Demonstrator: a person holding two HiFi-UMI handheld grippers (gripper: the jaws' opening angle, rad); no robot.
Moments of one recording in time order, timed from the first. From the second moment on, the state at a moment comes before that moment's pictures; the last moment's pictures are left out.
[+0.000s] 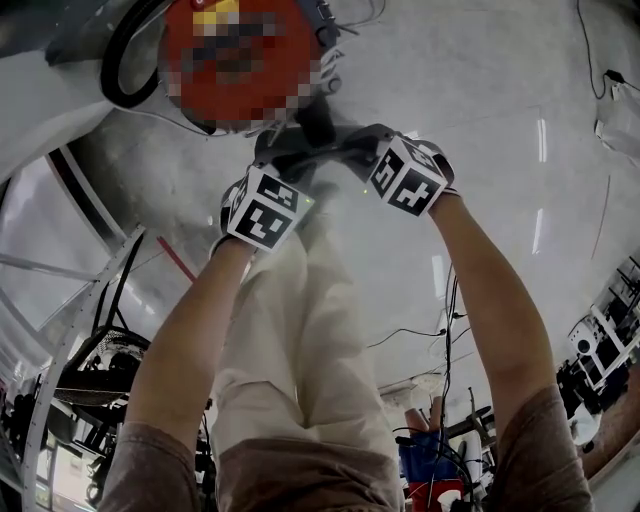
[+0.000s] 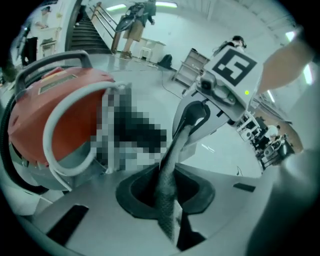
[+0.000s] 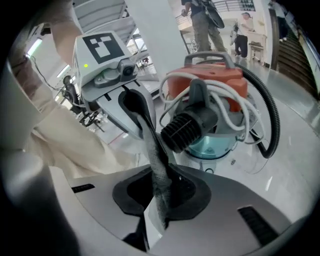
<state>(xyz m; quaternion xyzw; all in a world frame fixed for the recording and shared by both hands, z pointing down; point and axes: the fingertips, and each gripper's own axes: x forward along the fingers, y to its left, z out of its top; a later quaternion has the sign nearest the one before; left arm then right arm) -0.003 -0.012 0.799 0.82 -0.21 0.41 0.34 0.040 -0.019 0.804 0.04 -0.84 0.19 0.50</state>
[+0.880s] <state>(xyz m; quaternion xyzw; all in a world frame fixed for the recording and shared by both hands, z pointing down) 0.009 0.022 0.683 0.85 -0.12 0.42 0.29 0.055 0.027 0.690 0.18 -0.84 0.28 0.43</state>
